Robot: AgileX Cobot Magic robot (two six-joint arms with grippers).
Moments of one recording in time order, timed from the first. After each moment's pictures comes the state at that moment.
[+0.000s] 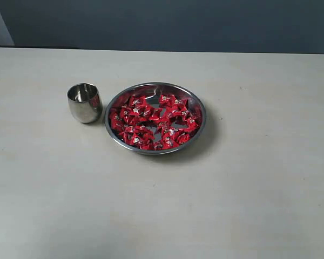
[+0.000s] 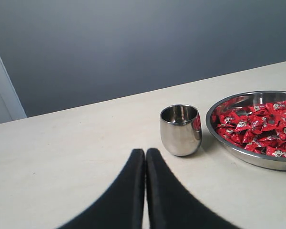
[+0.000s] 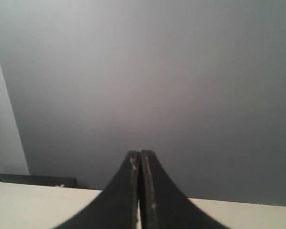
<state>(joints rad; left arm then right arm) -0.06 0.00 0.00 0.05 0.18 0.07 0.16 0.71 -0.59 -0.77 -0.13 0.89</state>
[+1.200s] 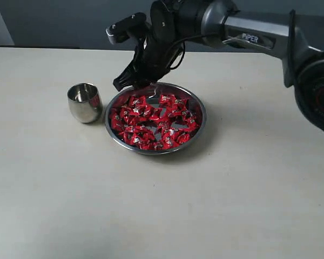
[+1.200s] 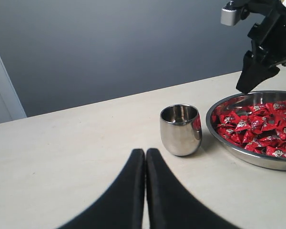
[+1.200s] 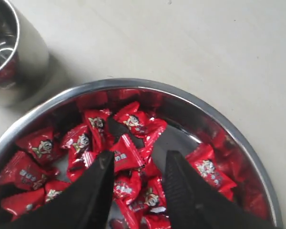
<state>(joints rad) -0.06 0.00 0.00 0.05 0.18 0.07 0.62 2.28 -1.91 0.04 0.77 -0.16</state>
